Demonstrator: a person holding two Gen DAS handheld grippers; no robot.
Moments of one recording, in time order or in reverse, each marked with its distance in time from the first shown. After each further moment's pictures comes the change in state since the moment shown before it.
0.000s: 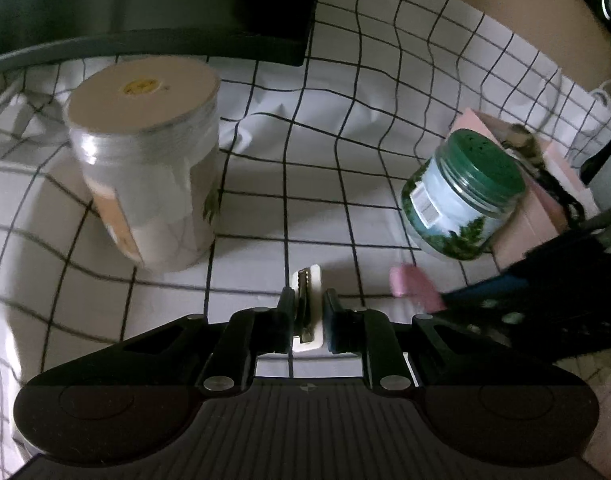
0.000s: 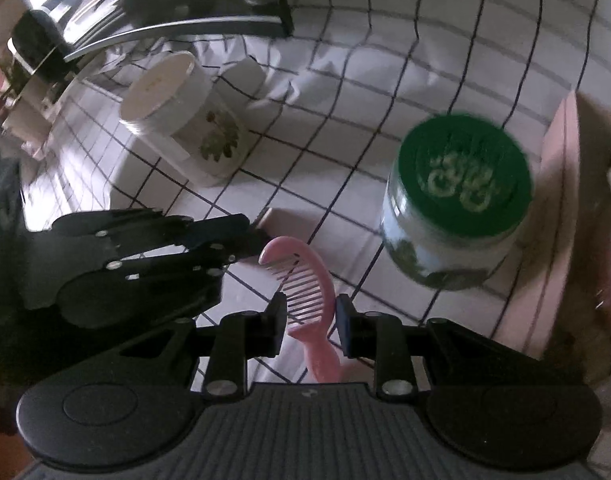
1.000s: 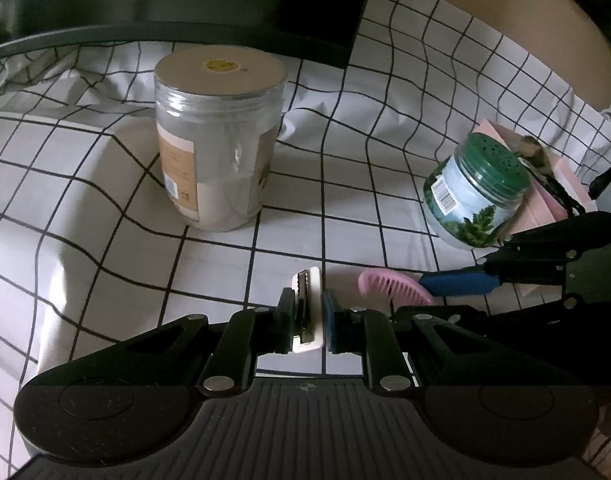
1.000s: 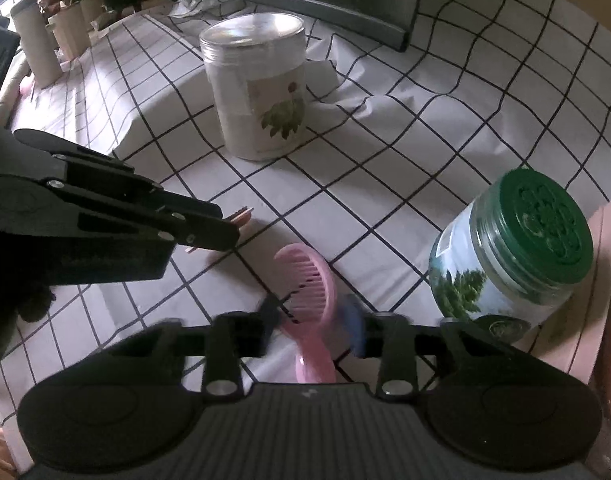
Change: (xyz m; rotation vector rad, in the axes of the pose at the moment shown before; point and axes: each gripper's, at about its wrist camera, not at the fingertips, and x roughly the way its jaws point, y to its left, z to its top) left arm -0.025 0.014 -0.023 -0.070 -0.037 0.043; right arm 0.026 0.047 -0.033 -0.396 -0.155 -0.129
